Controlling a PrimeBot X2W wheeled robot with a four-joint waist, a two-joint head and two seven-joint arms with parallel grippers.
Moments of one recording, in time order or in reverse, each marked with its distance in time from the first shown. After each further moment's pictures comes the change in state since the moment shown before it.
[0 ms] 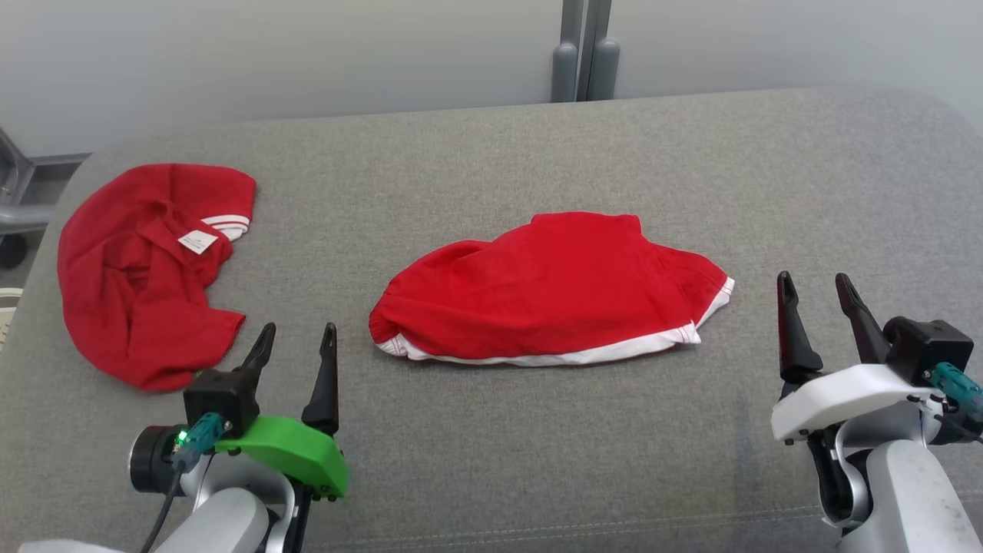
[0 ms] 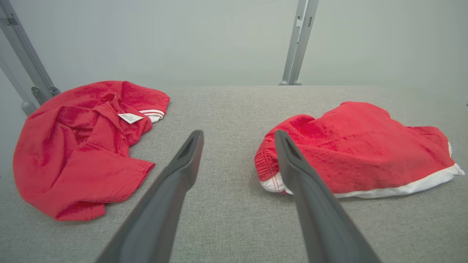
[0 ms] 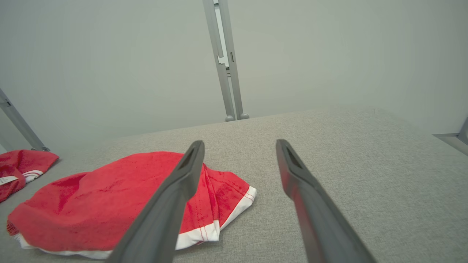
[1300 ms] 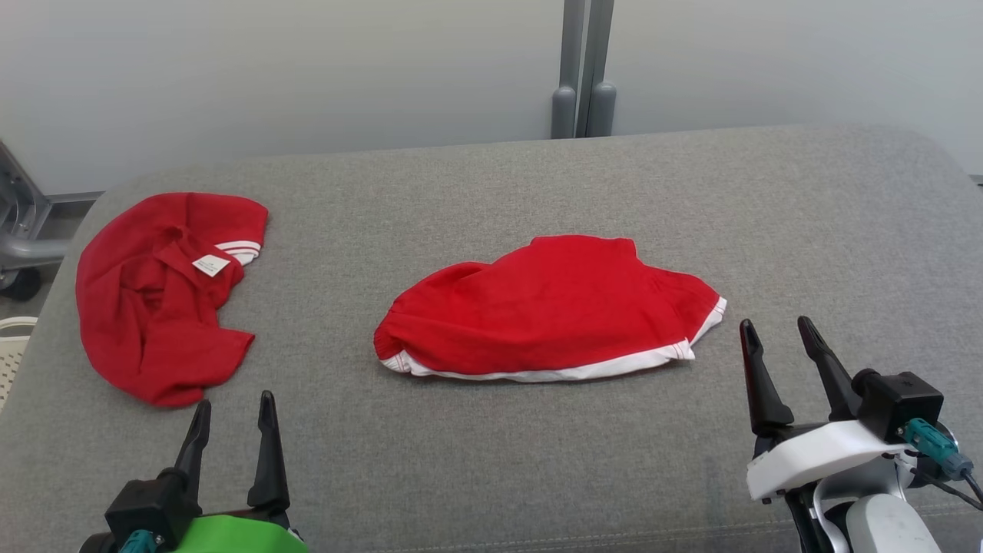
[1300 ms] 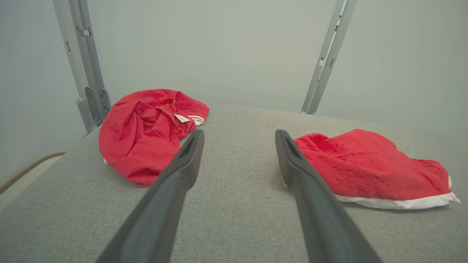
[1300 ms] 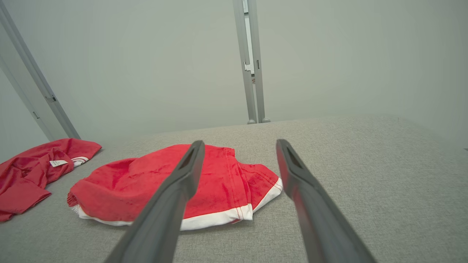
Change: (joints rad) left arm 0.402 -0.102 0.414 -0.243 0.233 -0.089 -0.003; right arm 0.160 0.000 0.106 -0.149 0.014 0.000 -0.004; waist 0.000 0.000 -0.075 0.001
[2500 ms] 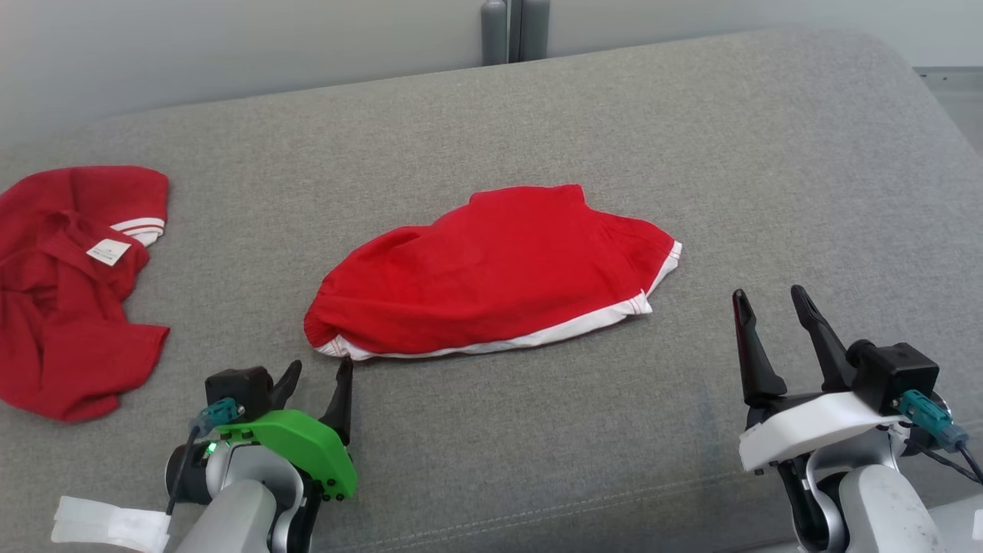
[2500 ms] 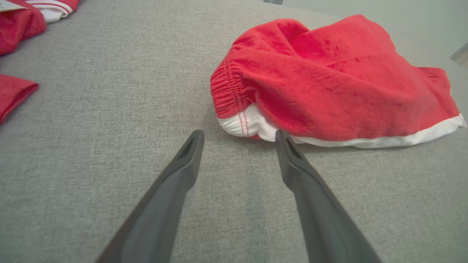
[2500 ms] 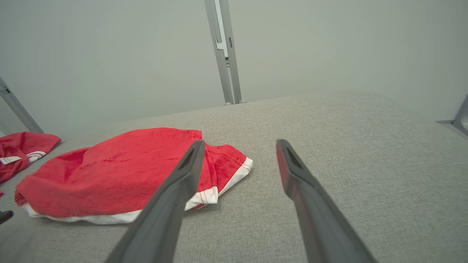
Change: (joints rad) left arm -0.411 -0.146 -0.114 0.641 -0.073 -0.249 0.108; right arm -0.064 0.000 0.012 0.013 -0.001 0.000 0.000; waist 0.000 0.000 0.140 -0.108
